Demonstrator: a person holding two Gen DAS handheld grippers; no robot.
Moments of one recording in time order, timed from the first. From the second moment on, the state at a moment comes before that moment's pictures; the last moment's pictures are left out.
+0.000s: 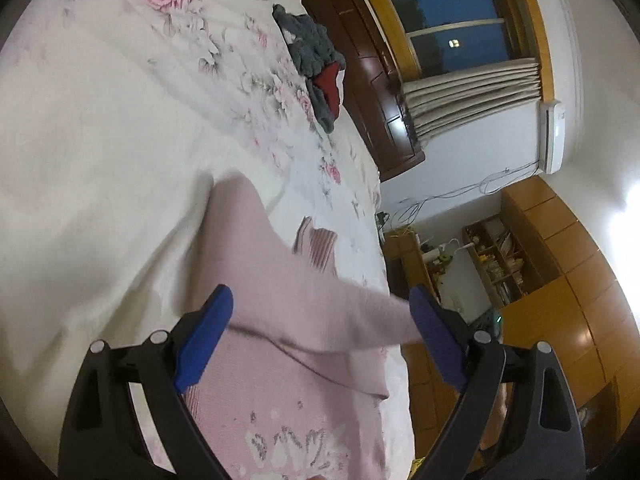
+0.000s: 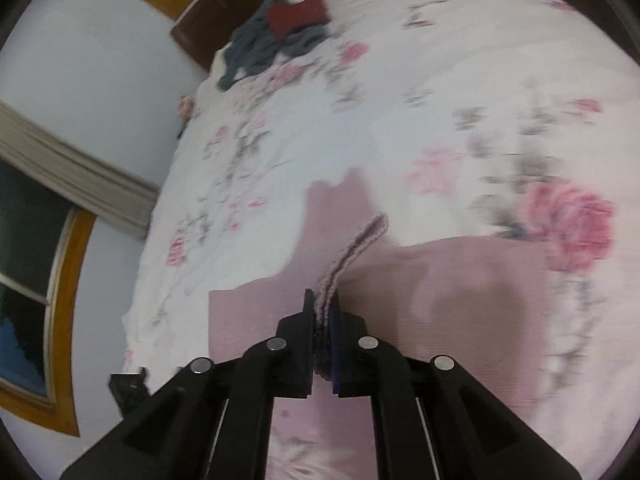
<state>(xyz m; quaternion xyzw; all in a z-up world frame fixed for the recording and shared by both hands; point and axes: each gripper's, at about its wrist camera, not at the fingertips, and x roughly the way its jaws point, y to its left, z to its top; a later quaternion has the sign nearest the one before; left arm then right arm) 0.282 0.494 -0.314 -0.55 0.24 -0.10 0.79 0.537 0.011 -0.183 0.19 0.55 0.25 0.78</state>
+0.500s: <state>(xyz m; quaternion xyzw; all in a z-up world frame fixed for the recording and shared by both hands) 0.373 0.470 -0.321 -0.49 0.37 -0.13 0.78 0.535 -0.076 -0.295 0.23 0.59 0.18 0.75</state>
